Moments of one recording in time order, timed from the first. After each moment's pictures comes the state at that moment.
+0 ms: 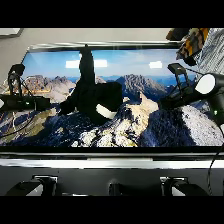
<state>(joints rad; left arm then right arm) -0.05 -0.99 1.10 1.36 -1.11 -1.53 0.07 -1.17 1.29 -1.38 1.35 1.37</state>
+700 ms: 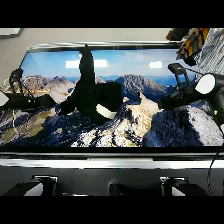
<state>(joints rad) 0.06 -1.12 1.10 1.30 -1.08 -1.64 0.07 -1.17 1.29 -1.38 1.35 1.37</state>
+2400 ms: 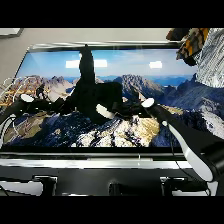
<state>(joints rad) 0.14 -1.60 1.10 0.84 -0.86 -1.39 0.38 -1.59 1.08 -0.44 0.73 1.33</state>
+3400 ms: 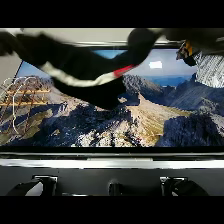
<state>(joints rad) 0.14 -1.00 1.64 1.02 -0.91 -1.39 0.42 -0.98 1.81 -1.57 0.94 1.75</state>
